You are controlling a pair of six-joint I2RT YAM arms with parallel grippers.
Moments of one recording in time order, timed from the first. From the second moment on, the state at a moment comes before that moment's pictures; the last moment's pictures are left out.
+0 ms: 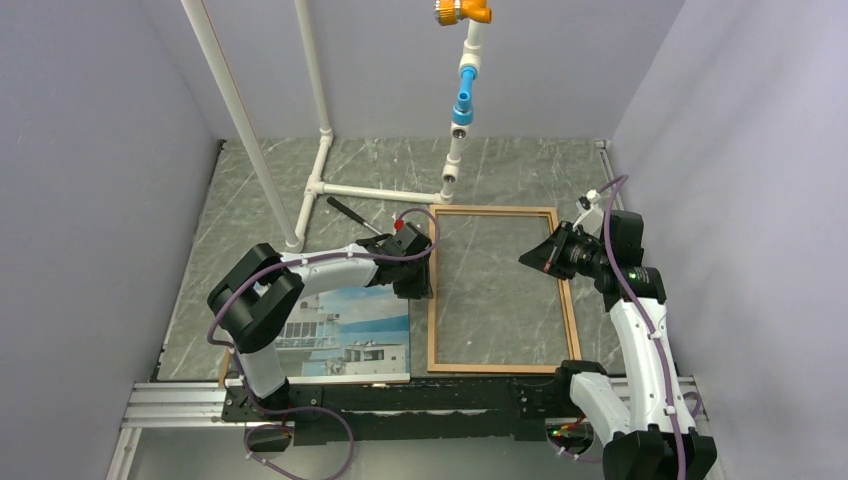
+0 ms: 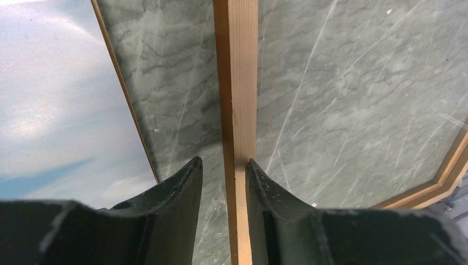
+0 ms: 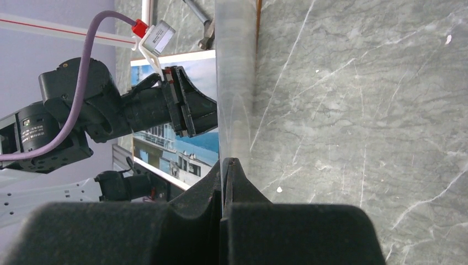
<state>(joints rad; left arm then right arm) -0.83 1.76 1.06 -0.32 0.04 -0.85 -0.08 0.86 0.84 -0.69 -0.67 0.45</state>
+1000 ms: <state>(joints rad) -0.83 1.80 1.08 -0.32 0.05 -0.85 -0.09 0.84 0.87 -0.77 -0.73 0.47</state>
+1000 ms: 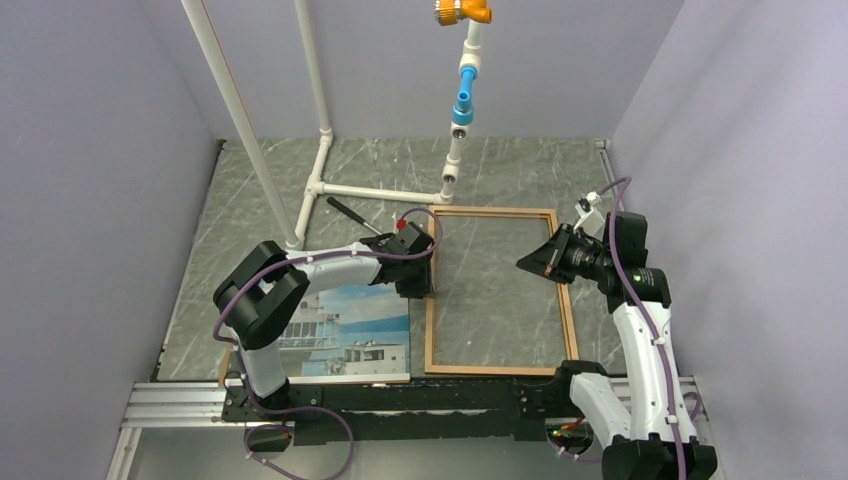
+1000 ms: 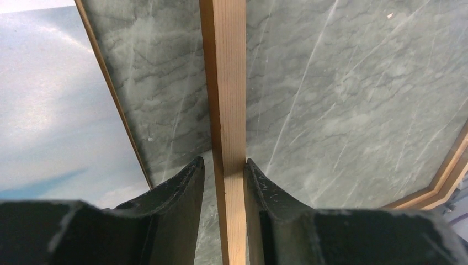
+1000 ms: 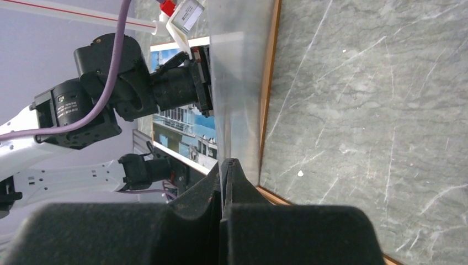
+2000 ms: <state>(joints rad) -0.82 1.64 0.89 -0.19 0.03 -0.83 -0.09 0.90 0.91 -0.80 -0.75 0.50</state>
